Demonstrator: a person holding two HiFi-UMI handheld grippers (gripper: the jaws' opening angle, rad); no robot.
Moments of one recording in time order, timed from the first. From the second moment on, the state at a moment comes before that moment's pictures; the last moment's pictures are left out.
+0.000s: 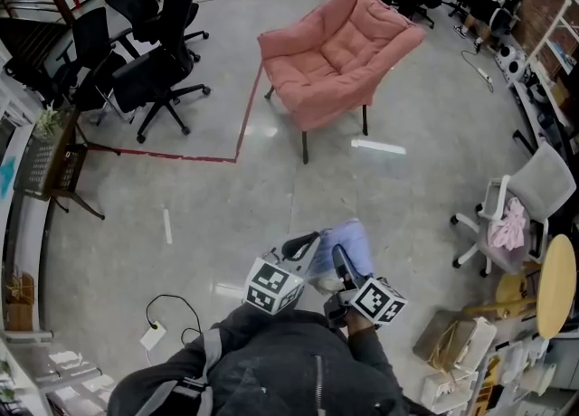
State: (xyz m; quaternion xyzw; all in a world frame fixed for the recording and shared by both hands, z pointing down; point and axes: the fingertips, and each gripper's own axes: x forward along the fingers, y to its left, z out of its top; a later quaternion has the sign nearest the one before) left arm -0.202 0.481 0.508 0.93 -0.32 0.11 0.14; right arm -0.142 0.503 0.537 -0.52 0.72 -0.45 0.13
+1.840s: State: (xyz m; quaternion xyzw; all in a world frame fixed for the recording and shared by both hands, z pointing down) left arm -0.150 0.216 0.434 0.95 -0.31 0.03 0.09; right arm -0.084 0.234 0.428 -0.69 0.71 -0.13 0.05
